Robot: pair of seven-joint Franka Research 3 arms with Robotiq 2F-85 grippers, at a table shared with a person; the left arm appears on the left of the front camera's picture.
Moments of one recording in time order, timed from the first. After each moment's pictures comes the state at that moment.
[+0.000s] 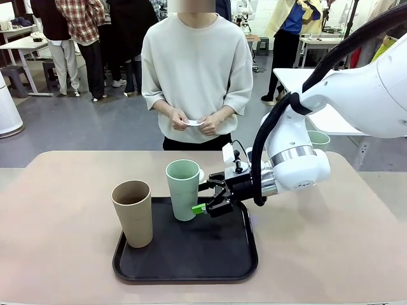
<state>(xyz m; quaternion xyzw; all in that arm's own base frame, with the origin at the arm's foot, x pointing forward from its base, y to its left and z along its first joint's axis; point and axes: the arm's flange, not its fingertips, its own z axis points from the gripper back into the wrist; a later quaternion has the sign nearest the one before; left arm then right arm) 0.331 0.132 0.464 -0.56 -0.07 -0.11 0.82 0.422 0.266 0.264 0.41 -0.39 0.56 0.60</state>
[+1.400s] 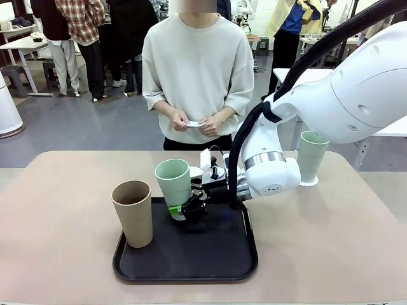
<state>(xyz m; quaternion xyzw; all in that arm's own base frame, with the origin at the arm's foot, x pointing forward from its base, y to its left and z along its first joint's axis) 0.331 0.132 0.464 -0.56 -0.07 -0.11 0.82 0.434 0.323 0.237 0.42 -0.41 0.57 0.58</state>
